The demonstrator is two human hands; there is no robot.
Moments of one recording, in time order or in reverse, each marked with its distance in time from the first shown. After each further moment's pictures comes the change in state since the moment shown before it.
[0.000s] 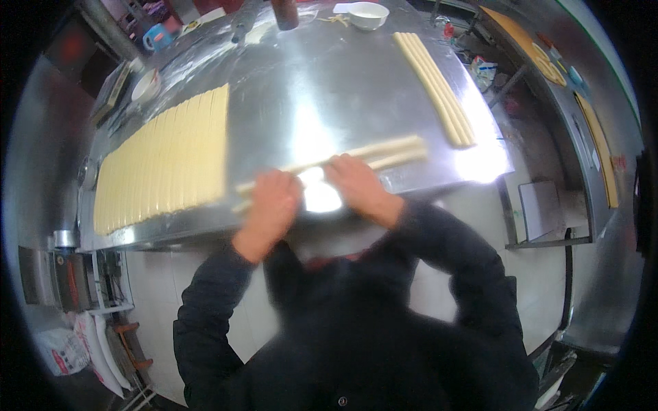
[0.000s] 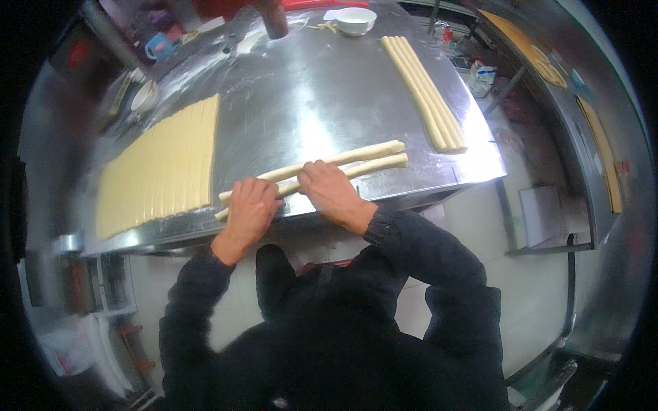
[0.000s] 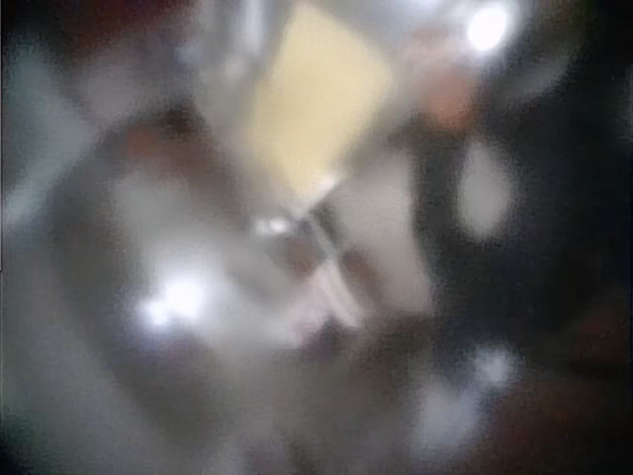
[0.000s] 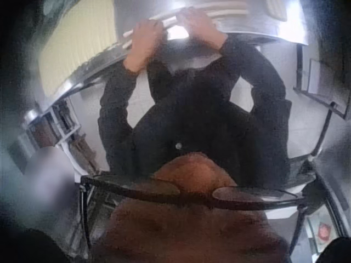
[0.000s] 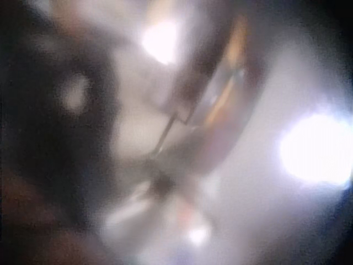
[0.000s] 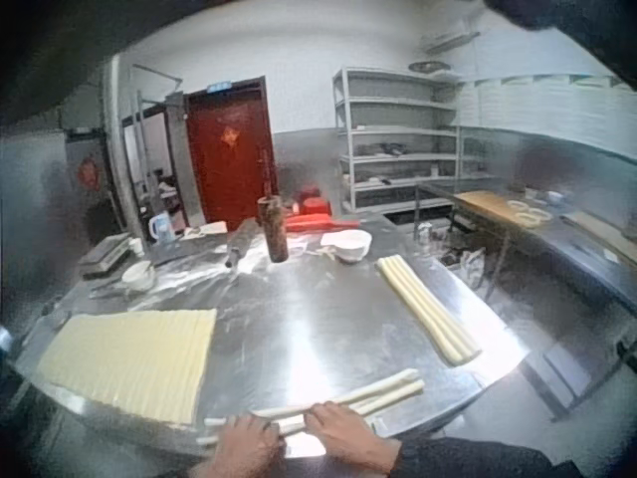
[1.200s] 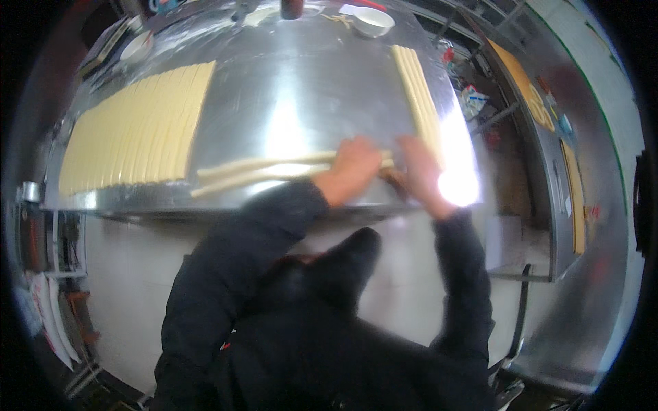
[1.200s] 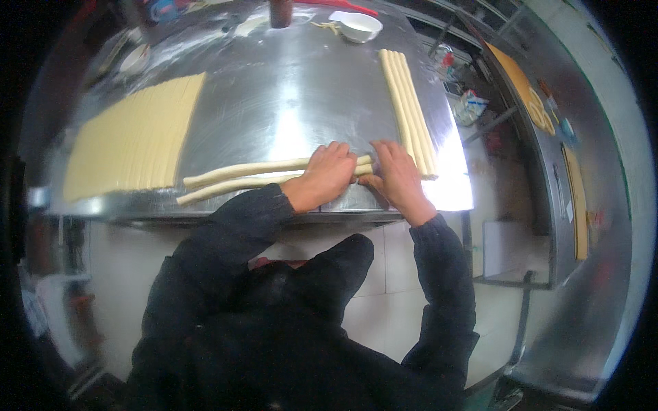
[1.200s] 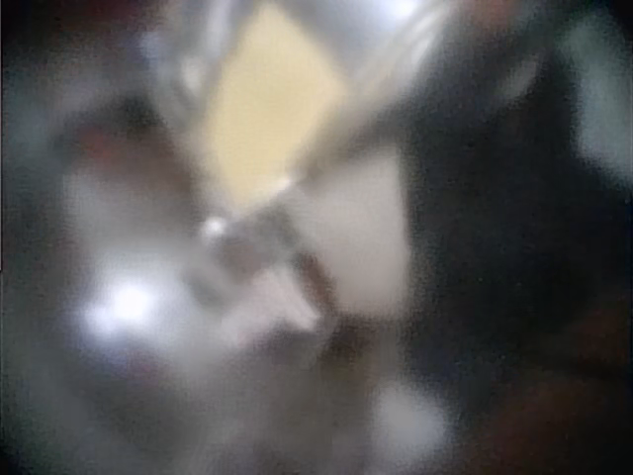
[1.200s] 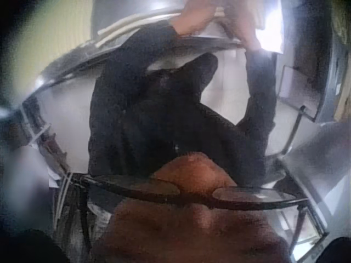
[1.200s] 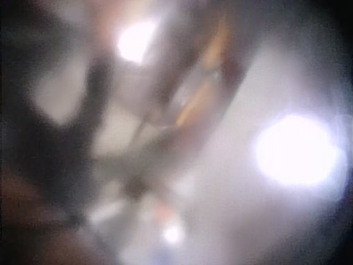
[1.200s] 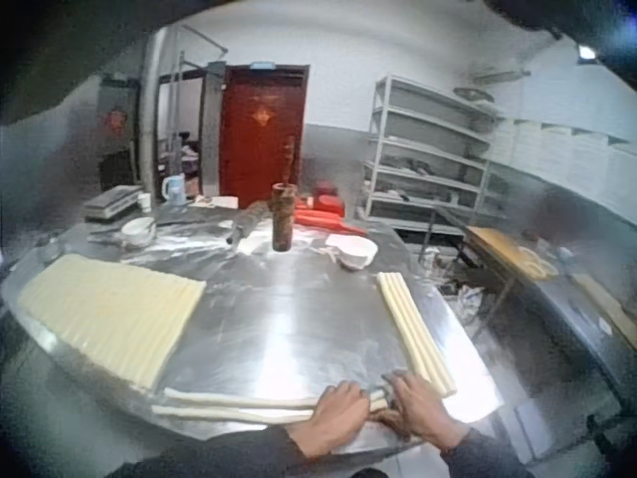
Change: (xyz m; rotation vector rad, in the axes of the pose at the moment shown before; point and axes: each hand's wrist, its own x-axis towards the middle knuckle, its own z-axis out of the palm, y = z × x) left_hand 0.178 0.121 0.051 -0.487 -0.148 -0.059; right_hand -0.063 0.123 -0.103 -0.069 0.029 0.320
